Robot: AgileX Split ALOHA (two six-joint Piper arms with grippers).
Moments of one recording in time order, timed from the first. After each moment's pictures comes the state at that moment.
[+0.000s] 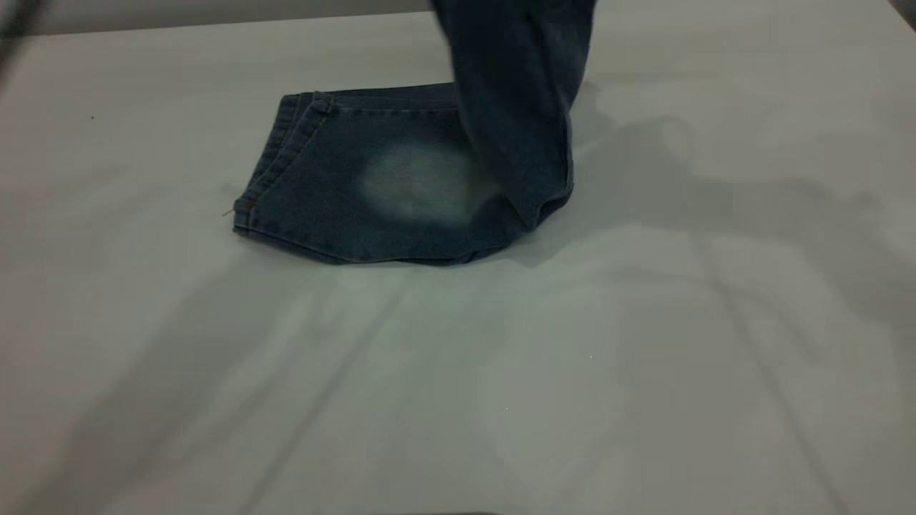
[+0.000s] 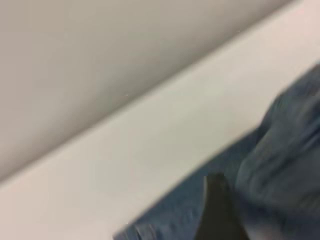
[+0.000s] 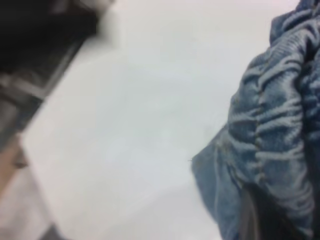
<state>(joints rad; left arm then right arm) -0.45 1.58 -1.24 -0.03 0.19 0.17 0.25 1.95 -1.30 1.44 0.78 -1.16</state>
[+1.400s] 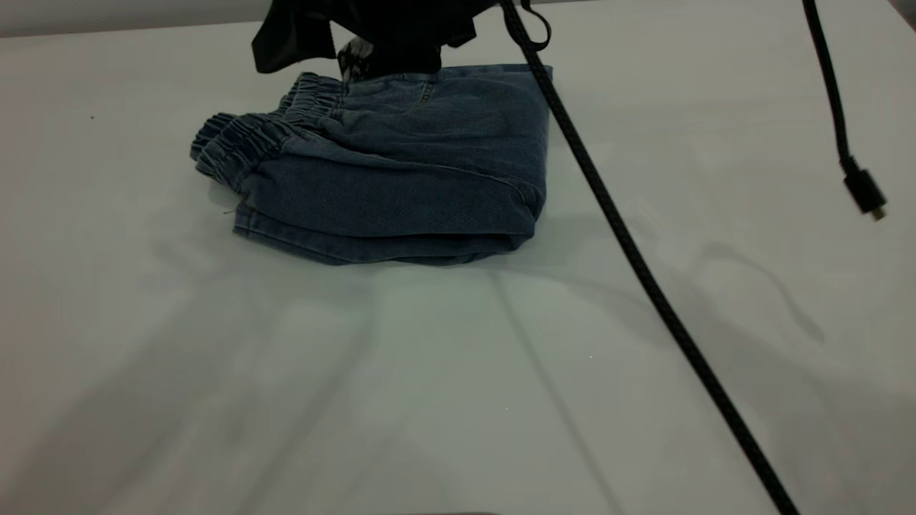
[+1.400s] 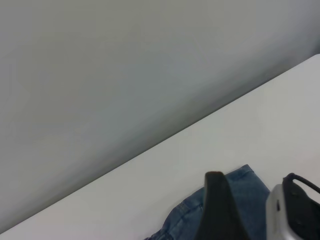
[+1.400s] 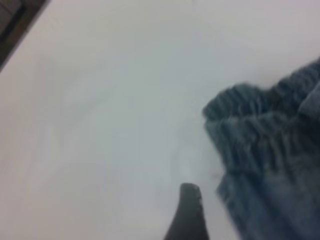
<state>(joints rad) -0.45 1.32 -1.24 -0.03 0.31 0.17 0.58 2.22 -1.47 1.59 0.46 -1.18</state>
